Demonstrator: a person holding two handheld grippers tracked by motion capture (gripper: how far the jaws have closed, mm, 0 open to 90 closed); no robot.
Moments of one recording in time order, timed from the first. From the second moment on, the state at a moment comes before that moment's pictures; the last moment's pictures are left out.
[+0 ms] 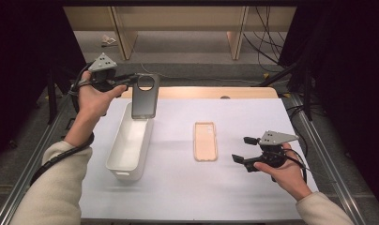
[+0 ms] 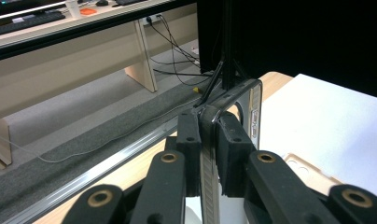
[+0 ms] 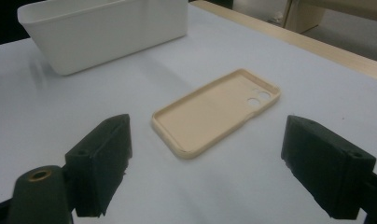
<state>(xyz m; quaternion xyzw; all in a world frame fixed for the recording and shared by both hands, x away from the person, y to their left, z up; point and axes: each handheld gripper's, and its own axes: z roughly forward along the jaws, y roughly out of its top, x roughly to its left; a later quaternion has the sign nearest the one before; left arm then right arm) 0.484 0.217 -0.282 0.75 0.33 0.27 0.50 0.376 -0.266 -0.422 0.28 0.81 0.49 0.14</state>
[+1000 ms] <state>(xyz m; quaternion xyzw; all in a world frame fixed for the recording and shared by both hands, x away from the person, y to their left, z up) 0.504 0.241 -0.301 0.75 0.35 0.29 0.48 0.376 -0.266 -0.422 0.28 0.81 0.49 0.14</state>
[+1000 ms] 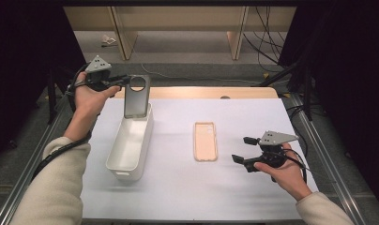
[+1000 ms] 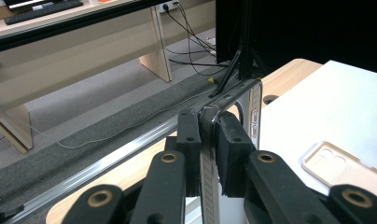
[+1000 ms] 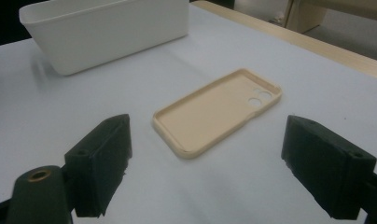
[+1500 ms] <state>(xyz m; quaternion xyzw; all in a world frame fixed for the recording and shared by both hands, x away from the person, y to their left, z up) 0.512 0.245 -0.308 0.75 0.36 0.30 0.47 0.377 -0.267 -0.423 0.28 0.81 0.49 0.14</state>
